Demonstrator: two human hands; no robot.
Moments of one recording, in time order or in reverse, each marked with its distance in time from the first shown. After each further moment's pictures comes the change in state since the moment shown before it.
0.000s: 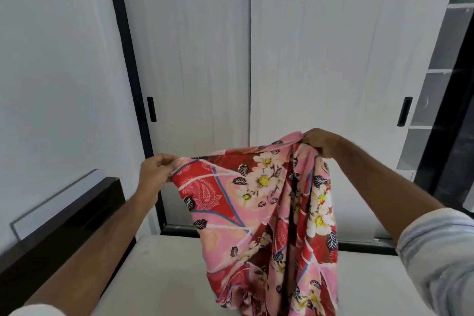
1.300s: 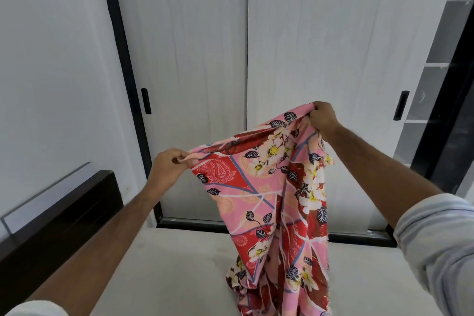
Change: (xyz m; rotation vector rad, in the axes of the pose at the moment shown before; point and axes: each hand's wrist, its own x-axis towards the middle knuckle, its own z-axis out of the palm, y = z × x) left_hand -0.003 -0.002 0.028 0.303 -0.118 0.177; right_hand 0.020 -0.012 -0.013 0.040 0.462 -0.273
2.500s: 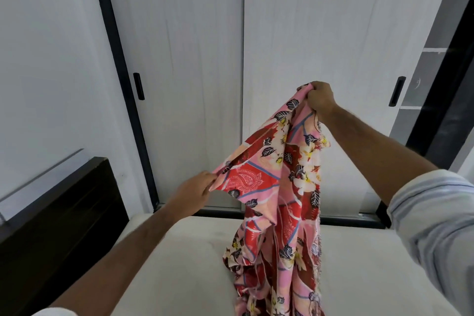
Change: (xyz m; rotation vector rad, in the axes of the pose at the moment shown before) left_hand -0.061 -0.028 0.063 0.484 -0.465 0.194; right_hand -0.003 -0.009 0.000 0.149 0.009 0.036
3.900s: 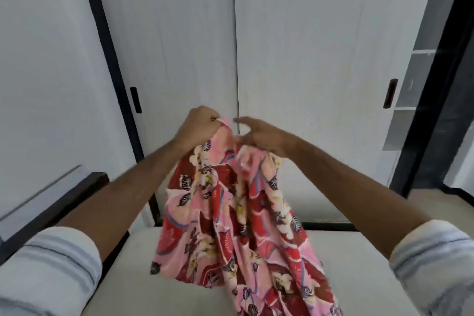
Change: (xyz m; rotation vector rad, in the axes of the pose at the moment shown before) left_hand 0.110 0.077 -0.129 -0.047 0.264 -0.019; right_hand -0.108 -0.028 0.060 -0.006 -0.742 -0.120
